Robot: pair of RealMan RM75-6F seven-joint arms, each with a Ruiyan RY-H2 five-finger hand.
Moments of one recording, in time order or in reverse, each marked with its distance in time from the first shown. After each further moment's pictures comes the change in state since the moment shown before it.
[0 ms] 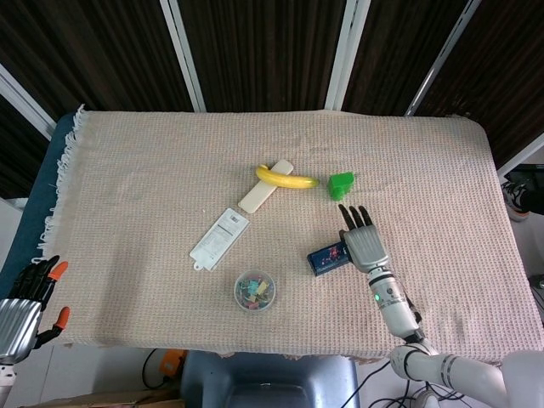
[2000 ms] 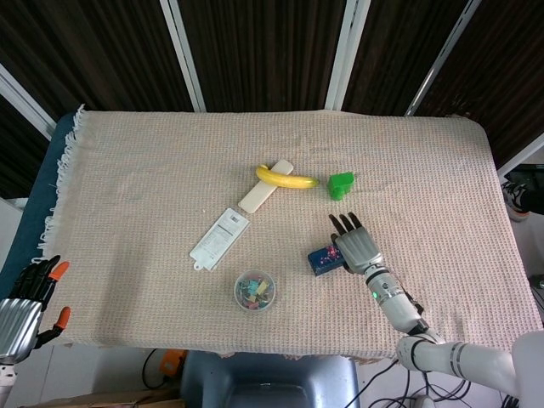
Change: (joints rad) left arm -0.002 -0.002 0.002 0.001 0.005 0.000 0.001; right arm 0.111 0.128 -0.075 -0.133 0.144 -0.144 -0.135
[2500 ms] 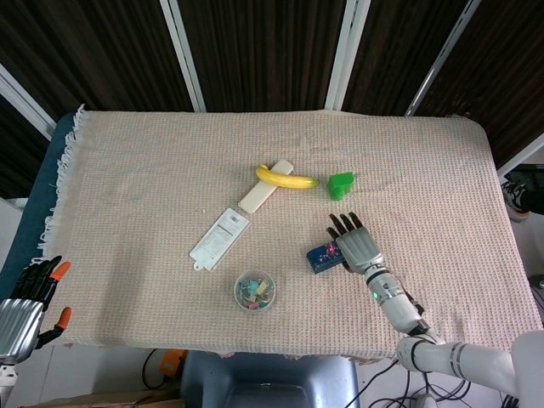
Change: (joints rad) left arm 0.000 -0.001 0.000 0.000 0.001 0.000 0.002; right arm 0.003 0.006 -0.009 -0.009 0.000 0.010 0.031
